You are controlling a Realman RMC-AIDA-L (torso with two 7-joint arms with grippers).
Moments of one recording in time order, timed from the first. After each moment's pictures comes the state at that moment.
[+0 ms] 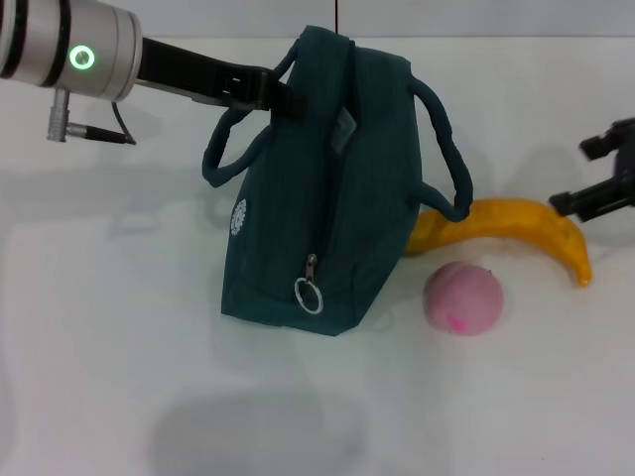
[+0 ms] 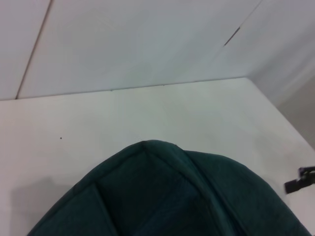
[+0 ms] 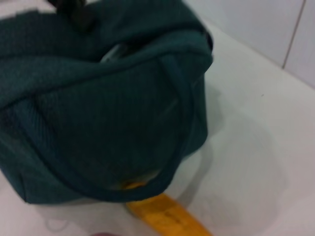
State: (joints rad) left arm -0.73 -2.08 0.92 1.09 2.22 1.51 -2.51; right arm 0.58 2.00 -1.02 -1.32 -2.36 -1.59 2.02
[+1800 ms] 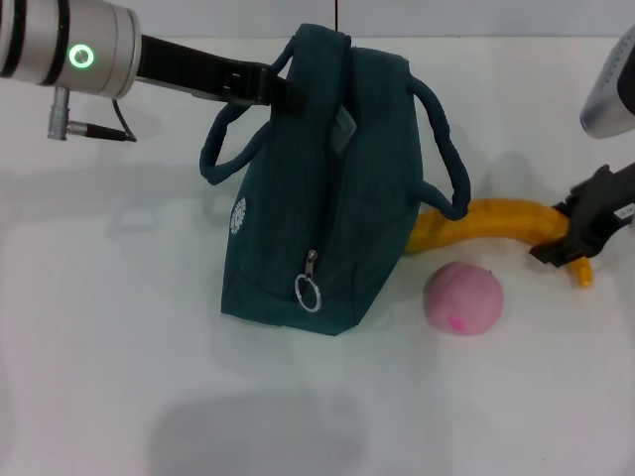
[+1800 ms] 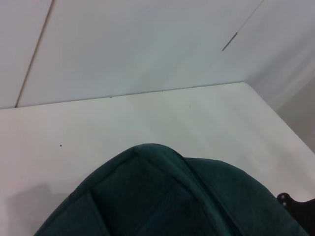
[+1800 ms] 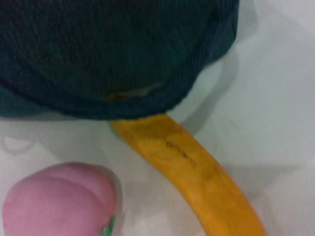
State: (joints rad) left arm -0.72 -2.08 0.93 1.10 2.21 1.50 -2.50; right arm 0.68 2.01 -1.26 -1.02 -2.54 -1.33 2.06
